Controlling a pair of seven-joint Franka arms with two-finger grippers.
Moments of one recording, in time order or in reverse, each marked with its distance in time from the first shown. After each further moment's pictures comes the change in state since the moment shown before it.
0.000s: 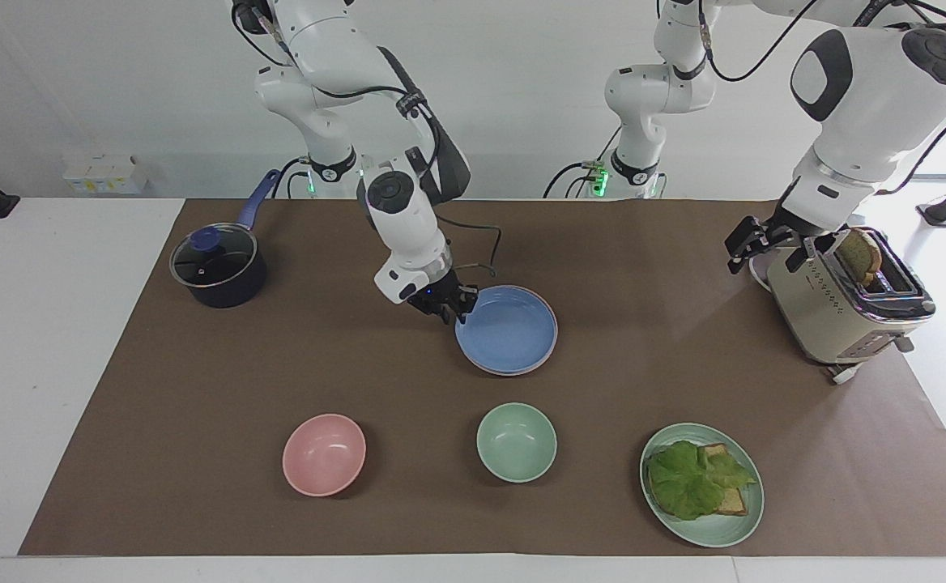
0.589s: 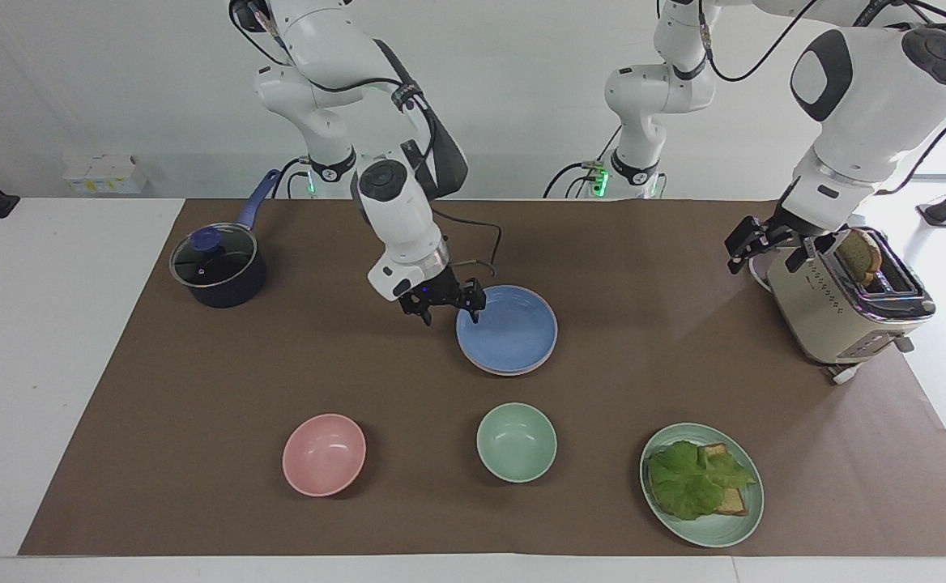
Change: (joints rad) left arm 0.000 0.000 0.000 0.000 0.000 0.000 0.000; right arm -0.037 -0.034 -0.012 0.065 -0.067 -0.014 -0.001
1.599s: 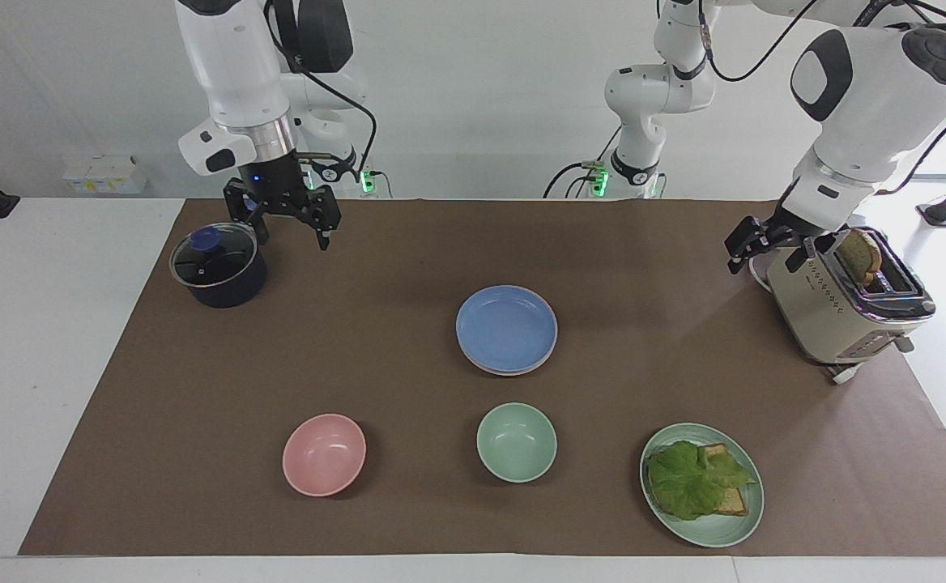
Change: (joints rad) left arm 0.000 0.000 0.000 0.000 0.000 0.000 0.000; right arm -0.266 -0.287 -0.015 0.231 -0.159 -0.601 -0.177
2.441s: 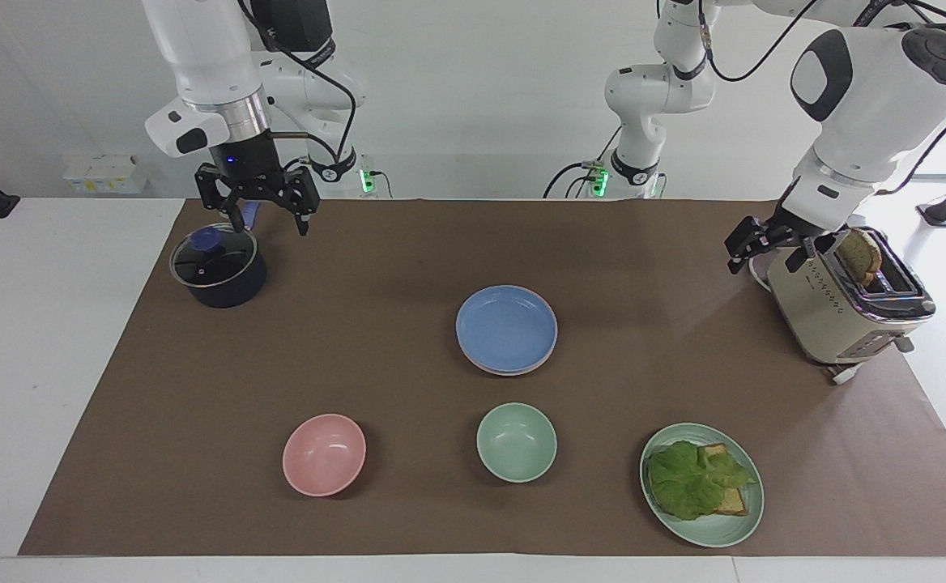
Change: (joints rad) left arm 0.000 0.000 0.000 0.000 0.000 0.000 0.000; right arm -0.007 0.008 -0.021 0.058 0.000 -0.062 -0.128
